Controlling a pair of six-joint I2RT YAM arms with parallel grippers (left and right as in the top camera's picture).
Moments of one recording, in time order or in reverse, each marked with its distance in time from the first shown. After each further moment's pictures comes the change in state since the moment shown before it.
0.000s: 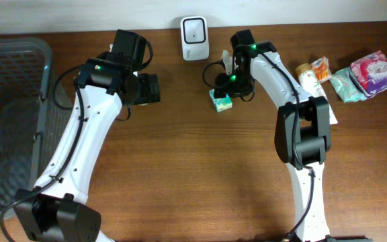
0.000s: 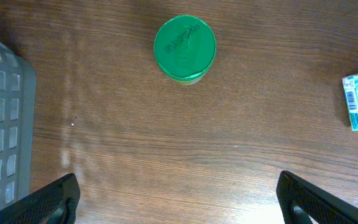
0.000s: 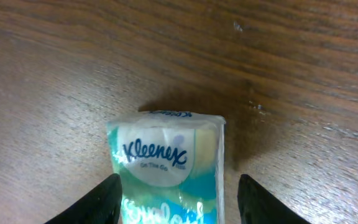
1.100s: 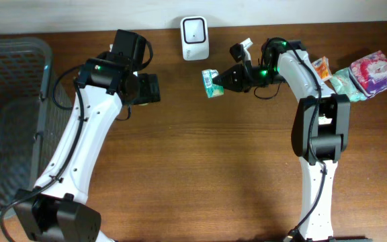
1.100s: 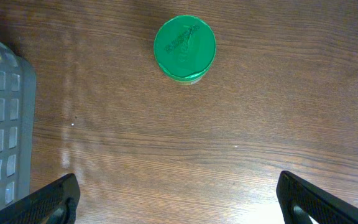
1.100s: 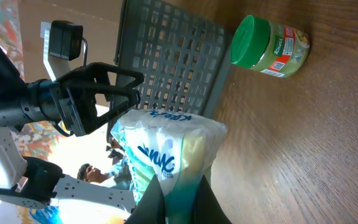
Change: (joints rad) left arm 0.000 0.000 0.000 0.000 0.000 0.000; right arm -0.166 0.006 -0.027 -0.257 -1.180 -0.479
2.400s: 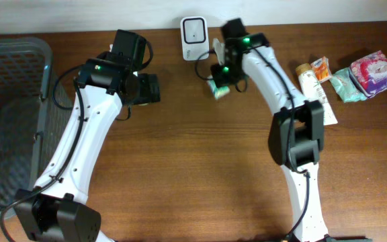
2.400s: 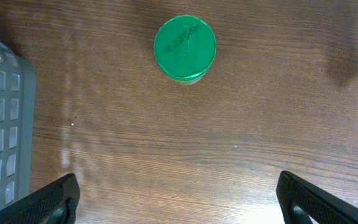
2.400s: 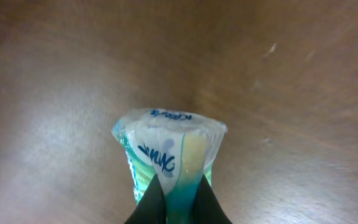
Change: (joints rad) left arm 0.000 0.000 0.000 0.000 0.000 0.000; right arm 0.230 0.003 0.201 0.241 1.386 0.415
